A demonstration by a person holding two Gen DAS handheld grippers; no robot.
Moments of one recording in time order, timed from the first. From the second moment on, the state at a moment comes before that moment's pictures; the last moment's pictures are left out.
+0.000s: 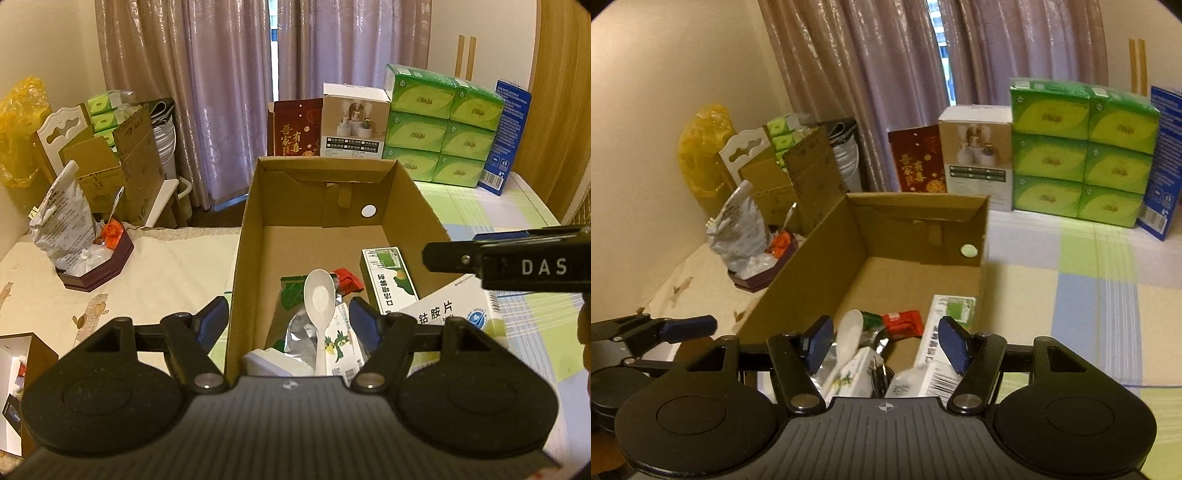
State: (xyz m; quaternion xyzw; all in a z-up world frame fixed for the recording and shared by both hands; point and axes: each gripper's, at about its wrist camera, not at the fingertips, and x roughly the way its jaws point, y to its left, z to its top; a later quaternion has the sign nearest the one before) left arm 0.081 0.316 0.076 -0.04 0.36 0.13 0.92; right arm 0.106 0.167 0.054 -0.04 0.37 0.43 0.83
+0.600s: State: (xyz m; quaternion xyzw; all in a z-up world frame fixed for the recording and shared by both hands) left arm 0.054 0.304 0.091 -0.02 0.34 0.15 0.93; right arm 0.087 0.126 0.064 -0.04 0.37 0.41 0.83
